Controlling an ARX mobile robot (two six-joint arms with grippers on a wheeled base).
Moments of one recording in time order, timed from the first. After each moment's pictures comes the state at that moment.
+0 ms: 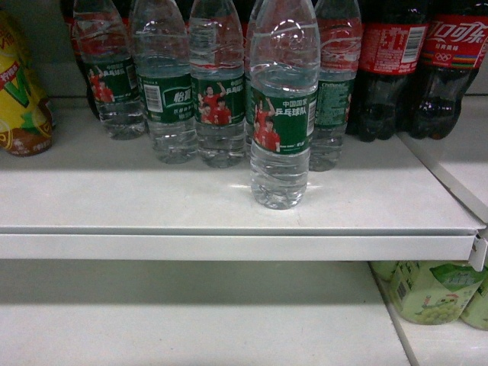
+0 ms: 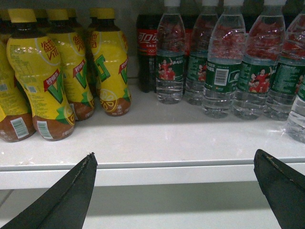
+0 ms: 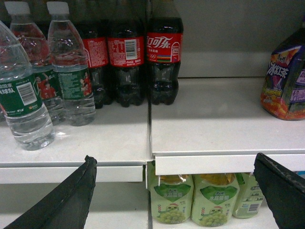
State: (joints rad) left arm 0.00 0.01 0.01 0.00 0.00 0.00; right arm 0.00 0.00 0.01 0.00 0.00 0.00
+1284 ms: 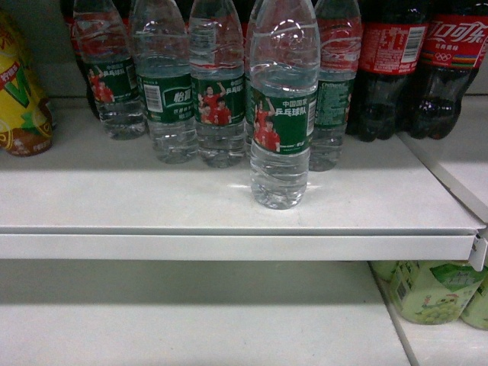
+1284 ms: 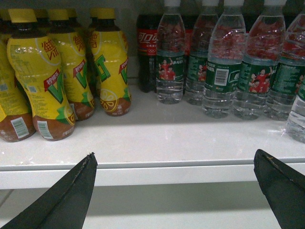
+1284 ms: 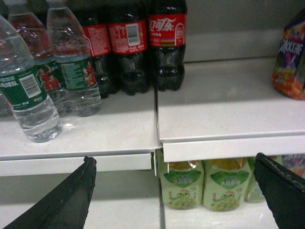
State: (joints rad) left arm 0.00 0.01 0.01 0.00 0.00 0.00; right arm -0.02 0.03 0.02 -0.03 -0.03 0.05
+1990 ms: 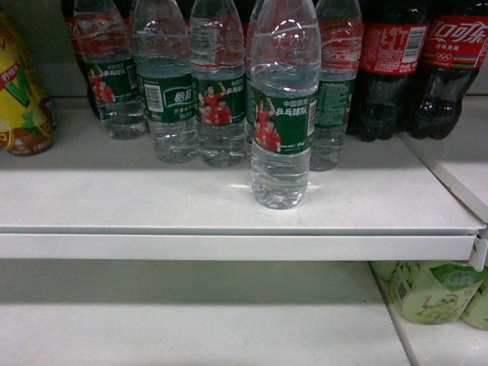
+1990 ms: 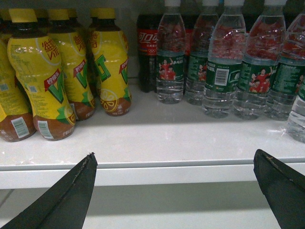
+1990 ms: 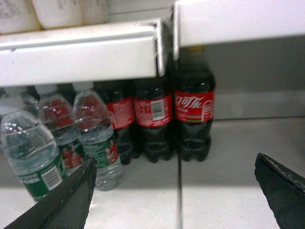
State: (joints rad) left arm 0.00 0.01 0.01 0.00 0.00 0.00; right arm -0.06 0.83 0.35 0.55 -0.18 0.10
